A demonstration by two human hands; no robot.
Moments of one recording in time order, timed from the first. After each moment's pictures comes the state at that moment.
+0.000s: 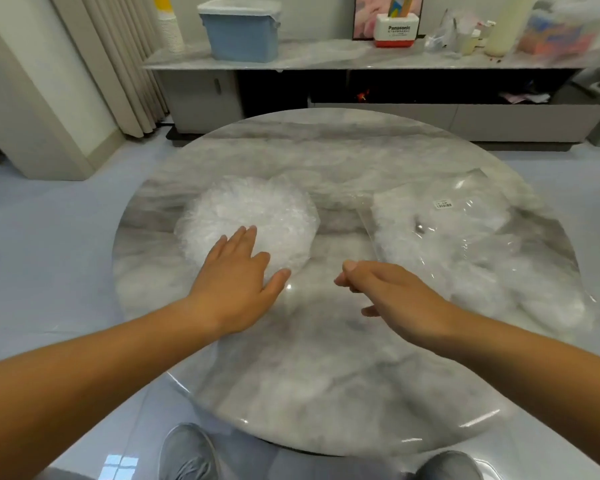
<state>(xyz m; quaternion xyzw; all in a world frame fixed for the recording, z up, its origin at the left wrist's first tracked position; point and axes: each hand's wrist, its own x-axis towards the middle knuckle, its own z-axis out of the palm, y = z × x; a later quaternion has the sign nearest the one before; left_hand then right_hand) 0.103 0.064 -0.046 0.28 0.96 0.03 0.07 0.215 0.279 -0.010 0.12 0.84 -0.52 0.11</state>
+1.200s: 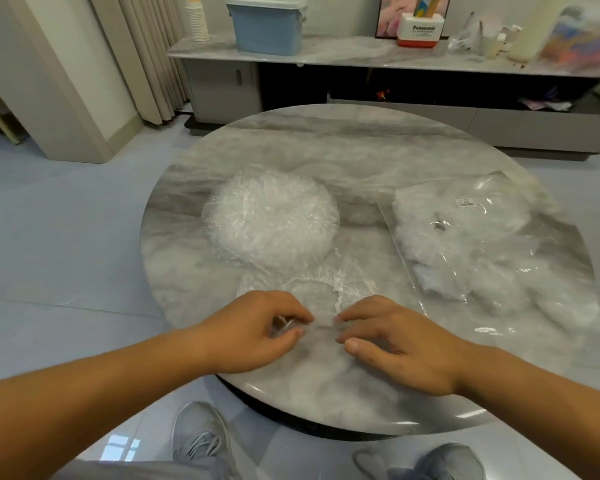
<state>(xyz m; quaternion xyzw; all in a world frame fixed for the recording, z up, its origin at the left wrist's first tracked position) 0.150 0.019 -0.070 0.42 0.83 0.32 0.16 0.244 0.275 -0.053 -0.18 0.94 -0.27 0.13</state>
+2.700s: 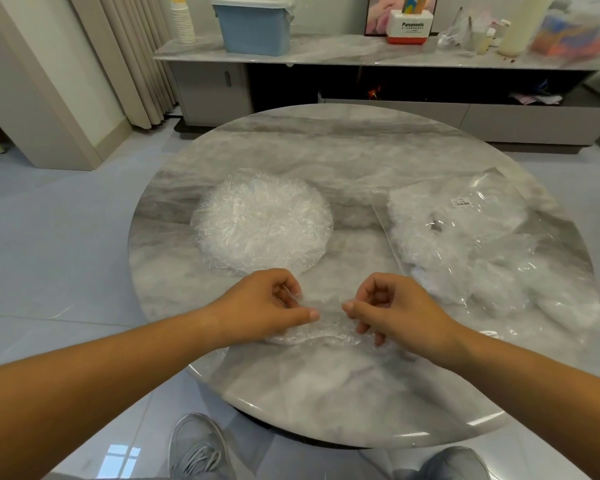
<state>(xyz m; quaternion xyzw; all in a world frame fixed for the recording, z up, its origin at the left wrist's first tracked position) 0.123 0.050 -0.058 0.20 0.82 0.45 0.29 0.214 0.274 -0.061 0.12 0.80 -0.59 0.07</state>
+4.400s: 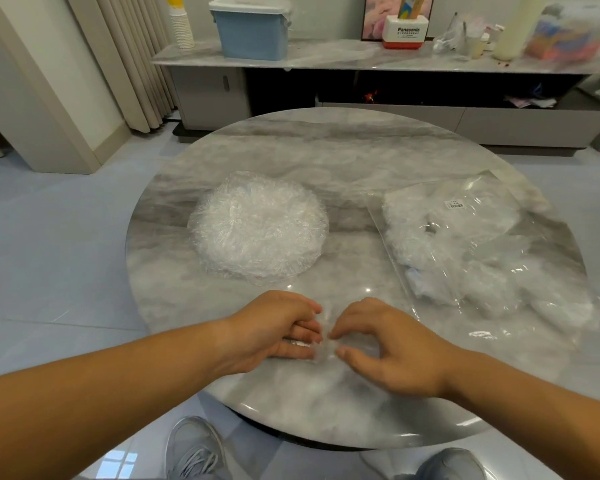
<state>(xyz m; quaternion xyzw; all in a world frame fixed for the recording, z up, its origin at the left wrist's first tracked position) 0.150 0.076 -0.052 -0.04 0.67 0.60 0.44 0.234 0.273 -0.066 -0.15 0.94 -0.29 0.06</state>
